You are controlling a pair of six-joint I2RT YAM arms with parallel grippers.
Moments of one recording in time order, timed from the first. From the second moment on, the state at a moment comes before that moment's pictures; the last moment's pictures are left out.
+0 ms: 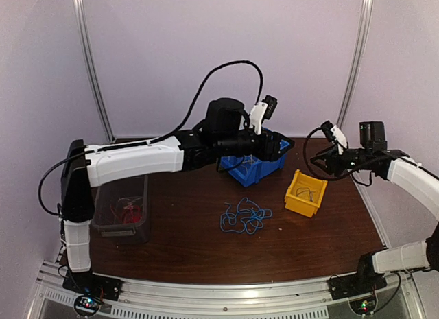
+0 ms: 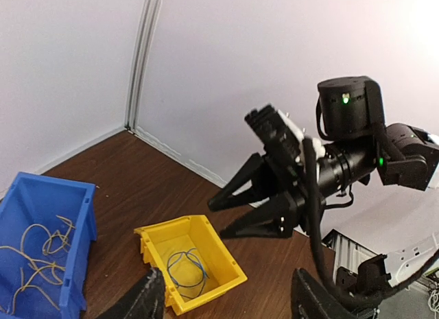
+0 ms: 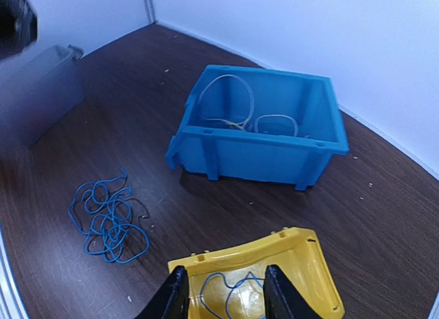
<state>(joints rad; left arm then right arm) -1.04 2.06 1.84 0.04 0.19 -0.30 0.04 1.16 0.89 -0.32 -0.64 -0.34</state>
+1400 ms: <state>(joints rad) -0.98 1.49 1.07 0.04 -0.31 -0.38 0.61 1.77 1.22 -0.48 -0.46 -0.39</state>
